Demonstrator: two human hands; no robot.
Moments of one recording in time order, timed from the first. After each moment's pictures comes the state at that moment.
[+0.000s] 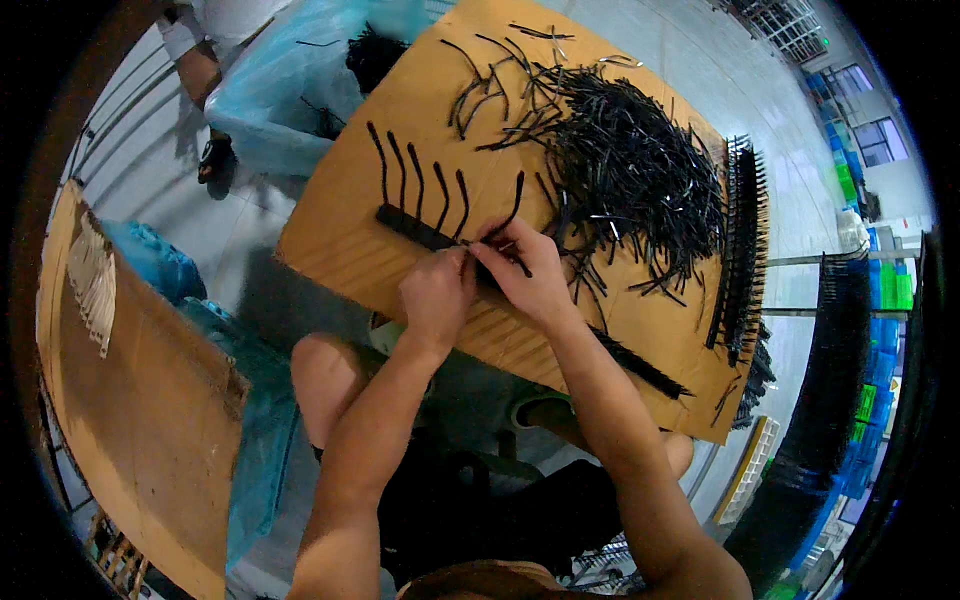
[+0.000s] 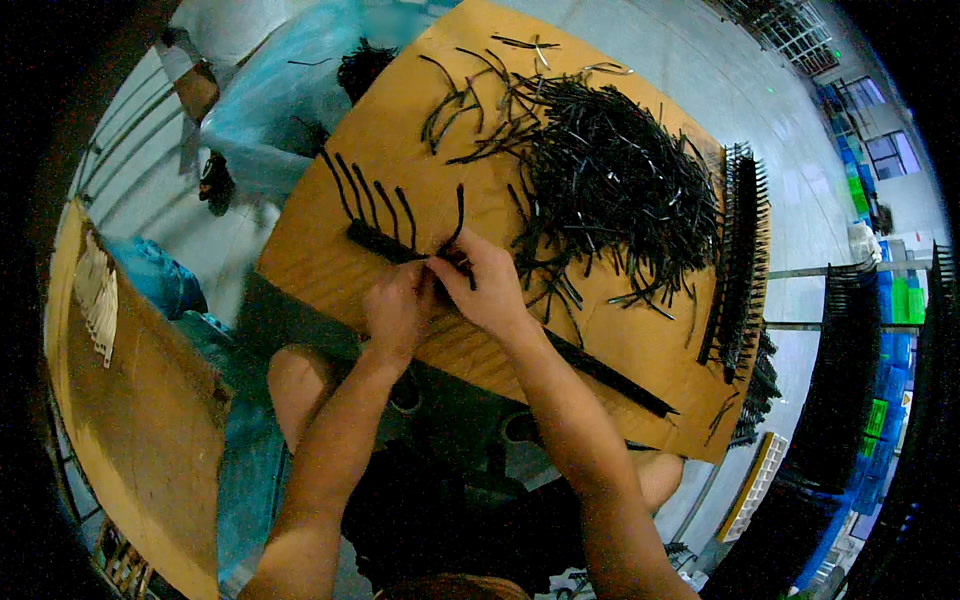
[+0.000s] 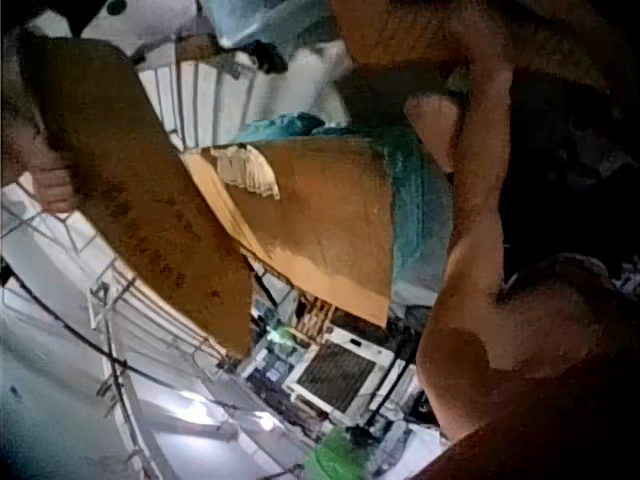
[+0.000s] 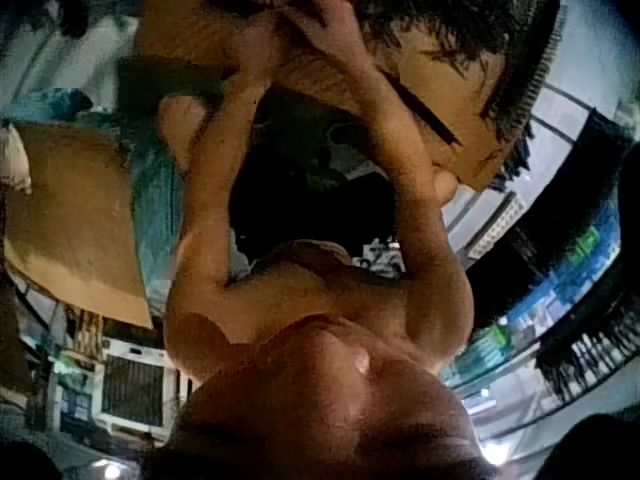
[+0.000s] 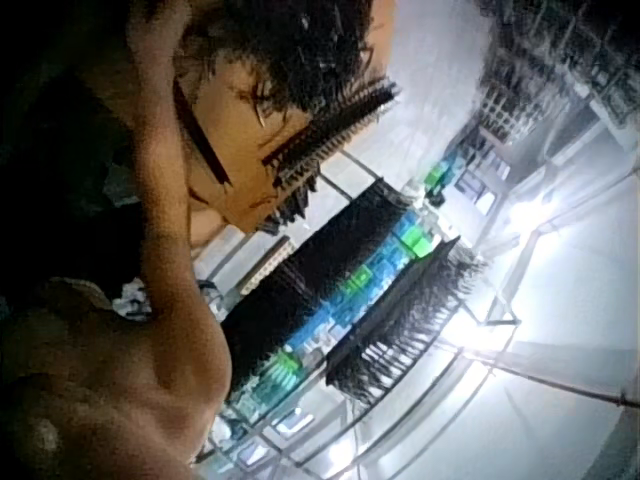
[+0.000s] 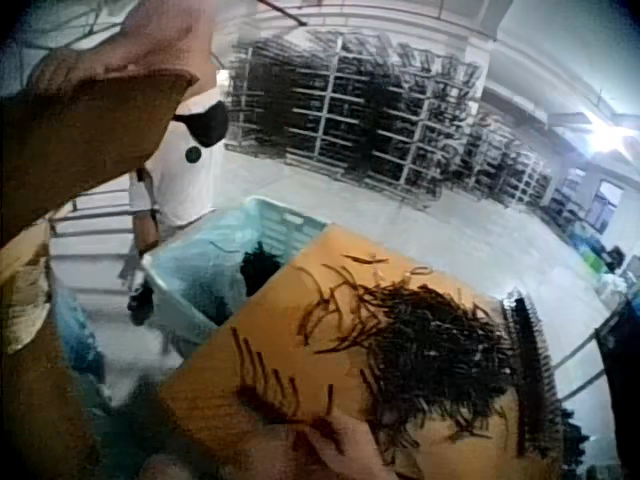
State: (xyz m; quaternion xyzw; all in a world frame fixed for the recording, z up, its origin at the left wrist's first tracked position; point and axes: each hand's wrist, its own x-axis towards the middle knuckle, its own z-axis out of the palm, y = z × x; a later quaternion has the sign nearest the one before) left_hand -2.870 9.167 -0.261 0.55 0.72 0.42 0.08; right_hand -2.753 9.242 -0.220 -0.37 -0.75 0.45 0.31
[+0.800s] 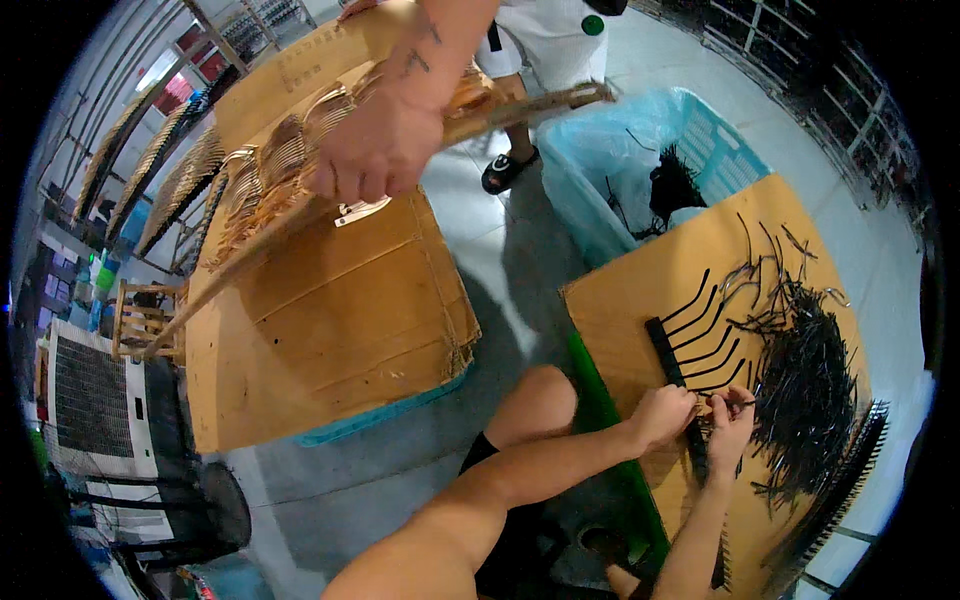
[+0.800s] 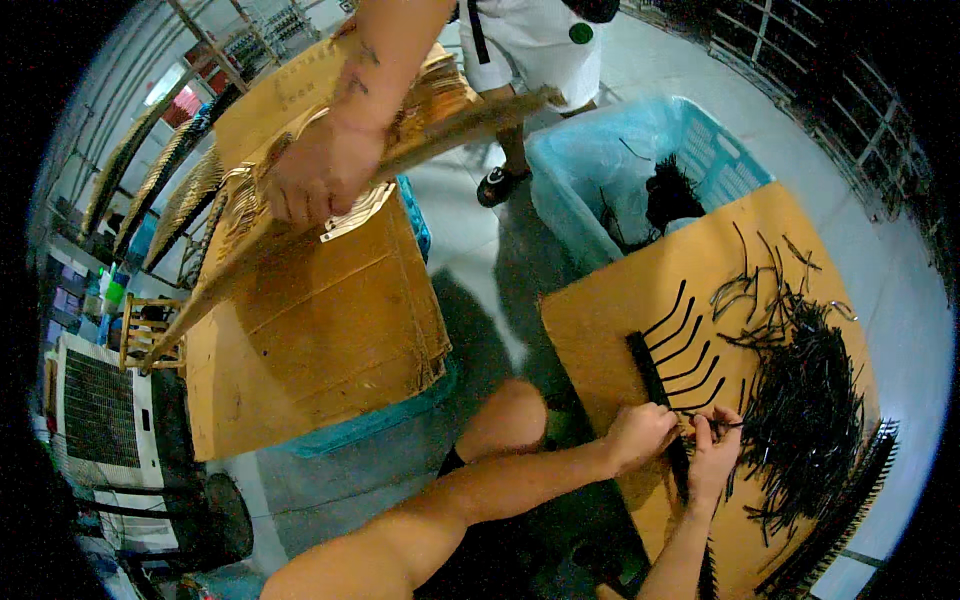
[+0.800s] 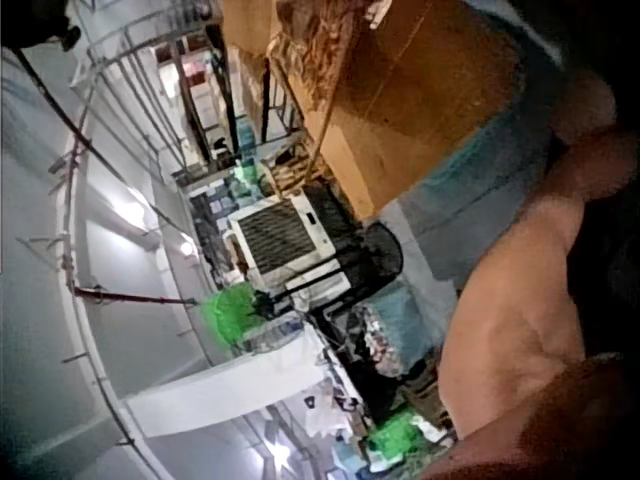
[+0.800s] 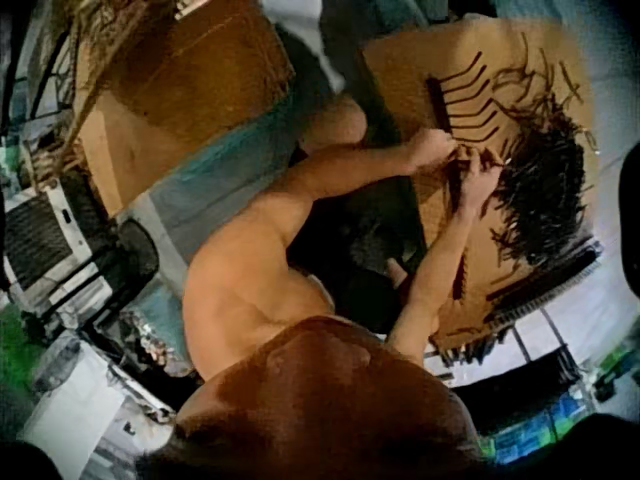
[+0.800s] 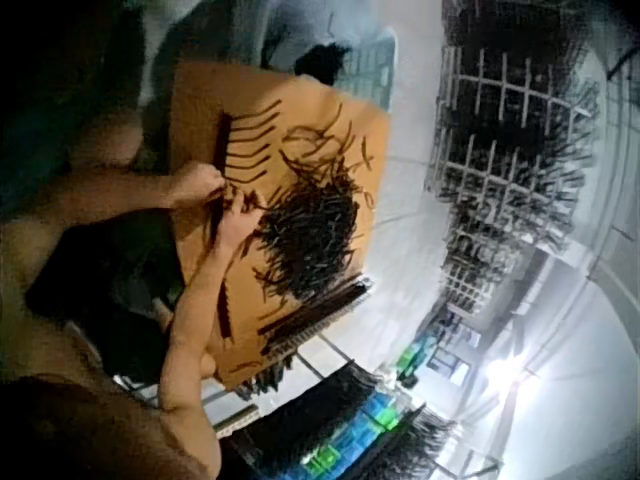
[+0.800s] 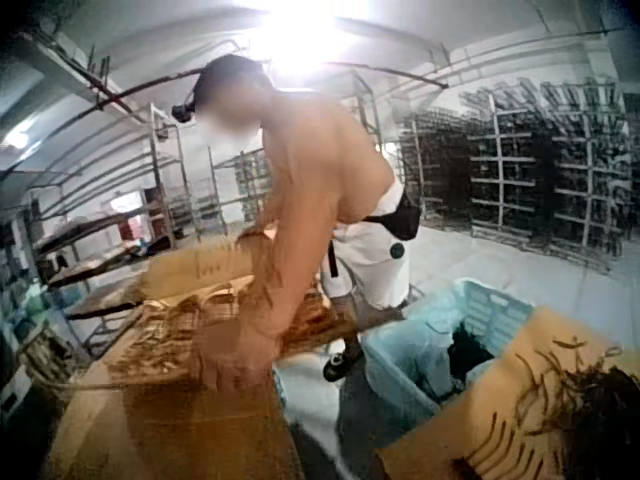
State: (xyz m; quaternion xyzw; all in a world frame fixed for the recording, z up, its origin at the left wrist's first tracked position) left_hand -2.845 9.162 -0.285 0.56 0.71 0.41 0.10; right_hand -2.731 9.237 -0.231 -0.45 -0.65 0.51 0.33
